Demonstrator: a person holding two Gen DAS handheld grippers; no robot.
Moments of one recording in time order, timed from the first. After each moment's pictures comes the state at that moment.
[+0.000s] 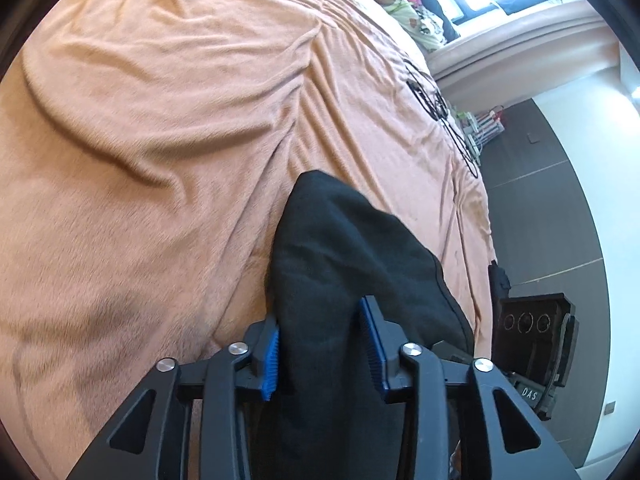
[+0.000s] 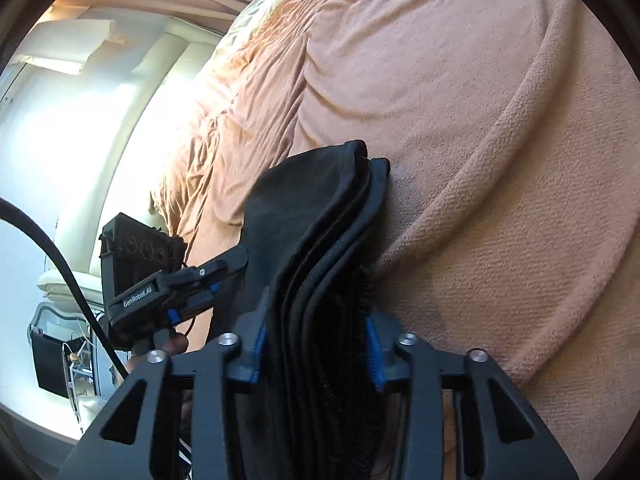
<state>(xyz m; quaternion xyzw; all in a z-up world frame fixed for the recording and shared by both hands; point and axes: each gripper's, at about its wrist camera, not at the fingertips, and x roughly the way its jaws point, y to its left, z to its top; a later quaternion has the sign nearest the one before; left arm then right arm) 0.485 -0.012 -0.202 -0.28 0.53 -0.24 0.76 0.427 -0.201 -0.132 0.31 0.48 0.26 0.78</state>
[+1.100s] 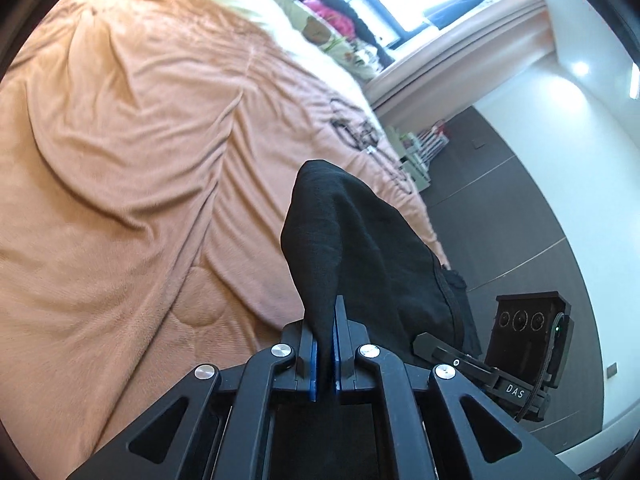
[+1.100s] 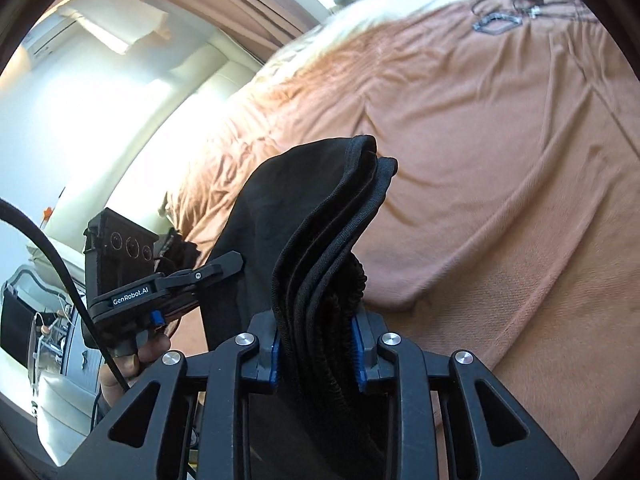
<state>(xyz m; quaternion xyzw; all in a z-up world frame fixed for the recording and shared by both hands) 0.421 -0.002 -0.108 -0.27 0.43 -0.30 0.81 0.348 -0.173 -0.040 0.24 0.38 0.25 0.86</state>
